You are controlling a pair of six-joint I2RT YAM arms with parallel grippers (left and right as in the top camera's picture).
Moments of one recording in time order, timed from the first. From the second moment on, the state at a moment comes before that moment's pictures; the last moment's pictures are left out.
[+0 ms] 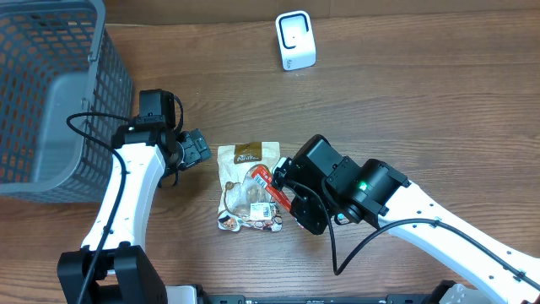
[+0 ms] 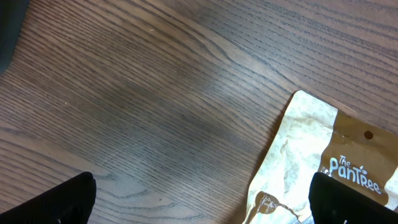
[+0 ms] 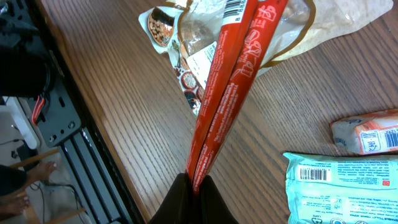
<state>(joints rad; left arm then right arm) 0.08 1.54 1.12 -0.91 -0.09 -0.43 0.85 1.47 1.20 -0.91 -0.31 -0.09</state>
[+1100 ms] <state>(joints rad) 0.08 1.54 1.12 -0.91 -0.09 -0.43 0.84 1.47 1.20 -0.99 -0.10 -0.25</state>
